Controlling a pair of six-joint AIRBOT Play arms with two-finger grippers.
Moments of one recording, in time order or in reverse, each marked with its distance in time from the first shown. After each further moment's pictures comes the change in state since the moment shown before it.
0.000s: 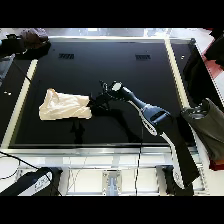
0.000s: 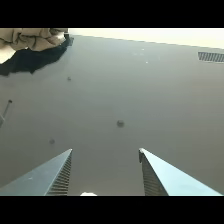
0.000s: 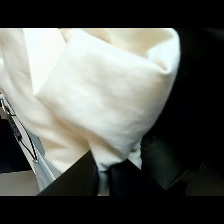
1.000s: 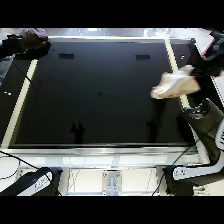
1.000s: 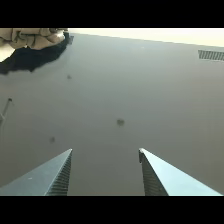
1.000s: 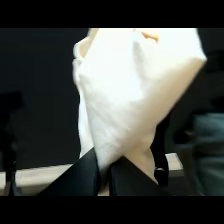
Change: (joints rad) left arm 0.000 -0.011 0.000 0.000 0.000 -0.001; right arm -0.904 0.766 -0.008 -0.834 0.631 0.009
